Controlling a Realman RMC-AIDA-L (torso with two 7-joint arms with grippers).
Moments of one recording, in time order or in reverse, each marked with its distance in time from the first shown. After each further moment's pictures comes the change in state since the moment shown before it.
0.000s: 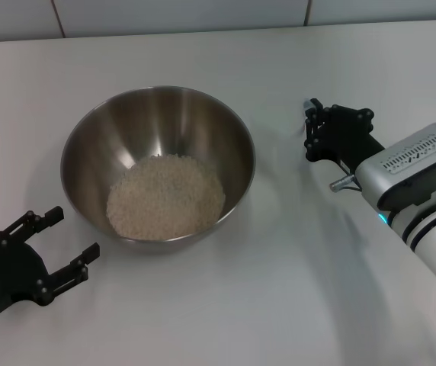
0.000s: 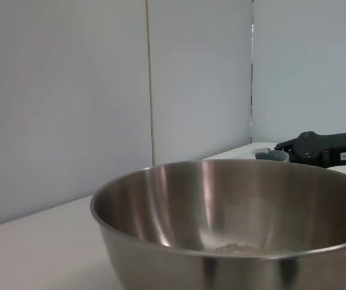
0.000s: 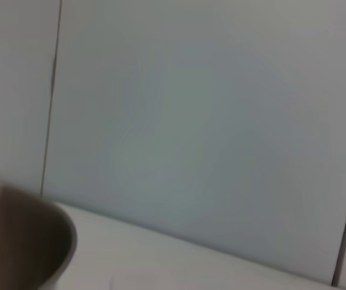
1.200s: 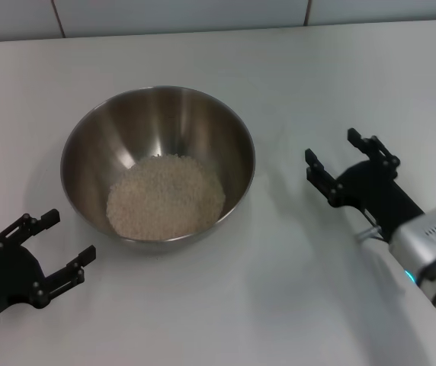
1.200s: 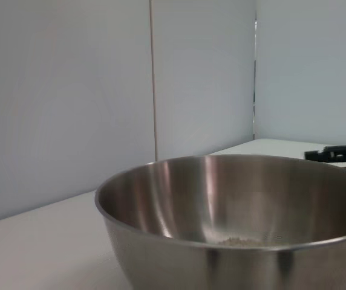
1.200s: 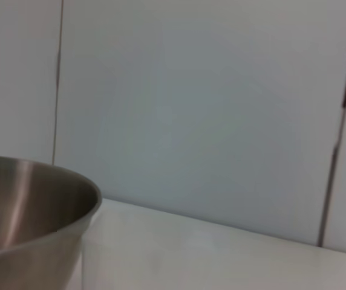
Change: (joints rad) left arm 0.006 0.005 0.000 -0.001 0.000 -0.002 -0.003; right arm -0.178 -0.014 -0.079 0.056 -0.017 -0.134 0.004
